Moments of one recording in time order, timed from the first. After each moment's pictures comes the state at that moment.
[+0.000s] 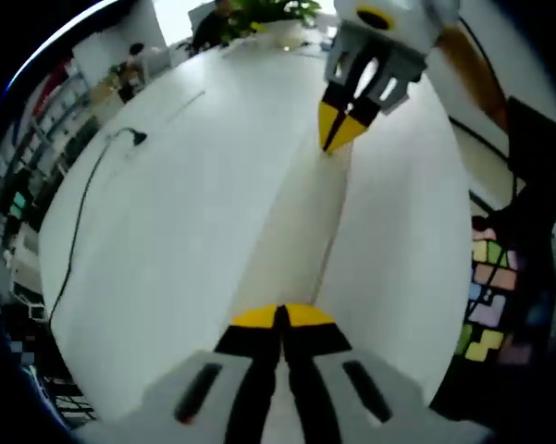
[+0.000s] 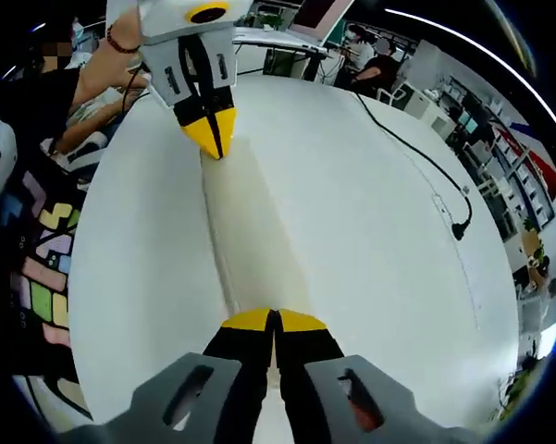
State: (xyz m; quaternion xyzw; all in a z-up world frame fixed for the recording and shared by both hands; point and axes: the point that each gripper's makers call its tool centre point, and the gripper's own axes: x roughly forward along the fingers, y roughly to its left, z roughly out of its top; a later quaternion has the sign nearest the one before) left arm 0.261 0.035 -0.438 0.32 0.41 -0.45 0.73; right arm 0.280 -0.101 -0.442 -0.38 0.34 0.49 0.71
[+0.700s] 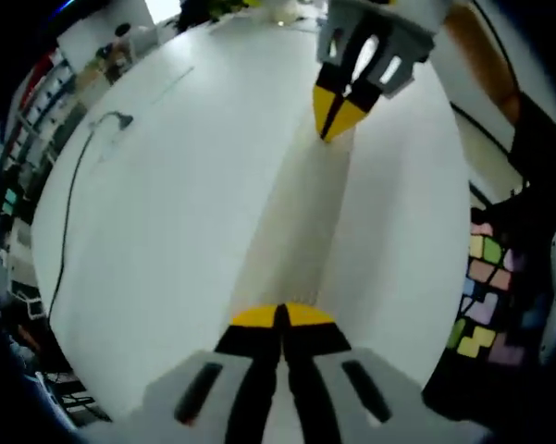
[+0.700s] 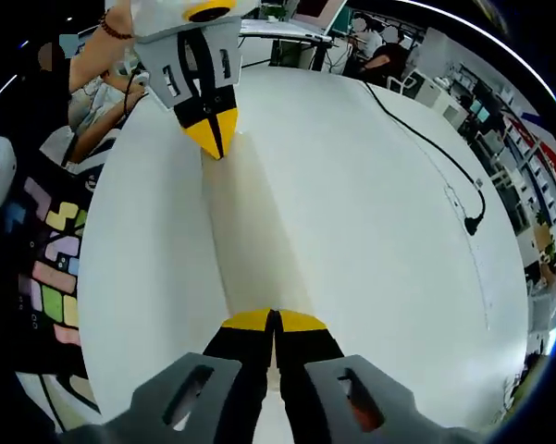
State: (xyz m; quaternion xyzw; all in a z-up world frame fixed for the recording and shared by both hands) left arm 0.259 0.036 -0.442 0.33 0.47 -0.43 0.70; right arm 0.282 -0.097 -0.444 -0.36 0.38 0.50 0.69
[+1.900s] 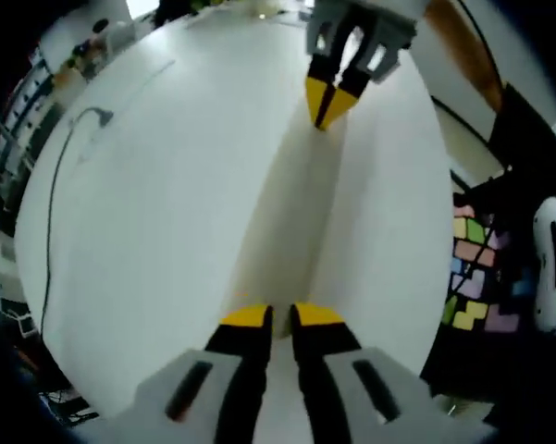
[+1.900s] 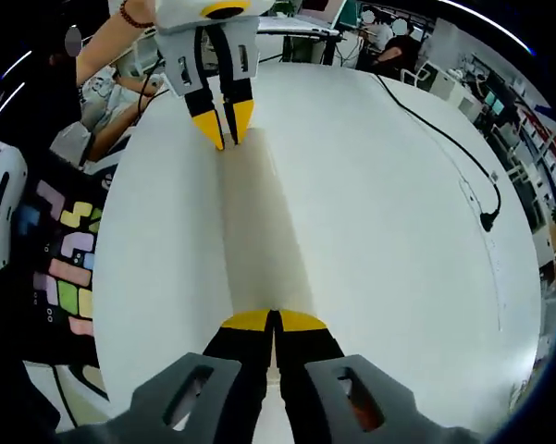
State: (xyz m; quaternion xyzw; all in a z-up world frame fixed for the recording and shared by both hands) left arm 0.261 0.045 -0.440 0.33 0.49 -0.47 0.66; right arm 0.274 -0.105 -0.441 -0.36 0.41 0.53 0.65
